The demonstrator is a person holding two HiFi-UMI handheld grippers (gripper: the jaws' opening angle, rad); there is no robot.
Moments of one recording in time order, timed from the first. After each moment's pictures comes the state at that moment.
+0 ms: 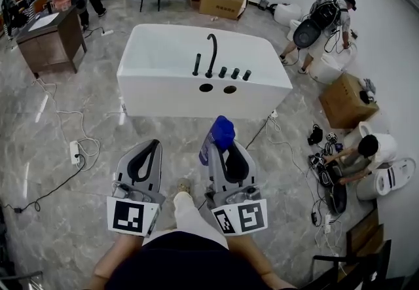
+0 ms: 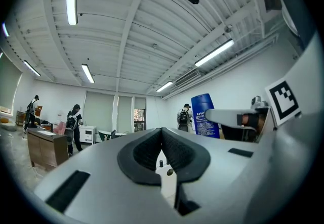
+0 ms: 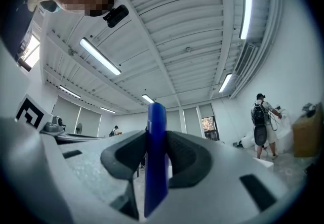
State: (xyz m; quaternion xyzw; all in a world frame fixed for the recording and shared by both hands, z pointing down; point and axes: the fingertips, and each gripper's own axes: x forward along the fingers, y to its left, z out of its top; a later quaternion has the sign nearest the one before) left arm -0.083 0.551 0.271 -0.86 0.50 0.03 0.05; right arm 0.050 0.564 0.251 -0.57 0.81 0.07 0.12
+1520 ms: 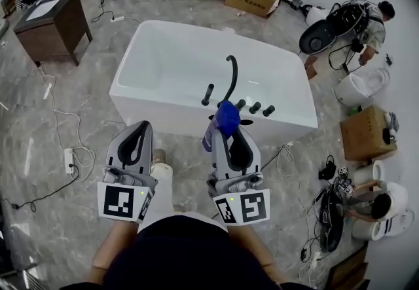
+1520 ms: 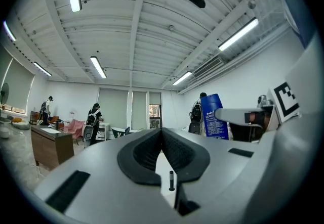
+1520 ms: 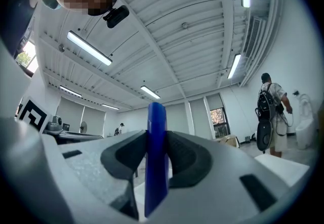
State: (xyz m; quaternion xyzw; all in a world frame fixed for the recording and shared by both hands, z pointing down) left arm -0.070 0.179 0.289 -0.82 0.58 0.03 0.04; right arm 0.090 0.178 0.271 -0.52 0.85 0.05 0.10
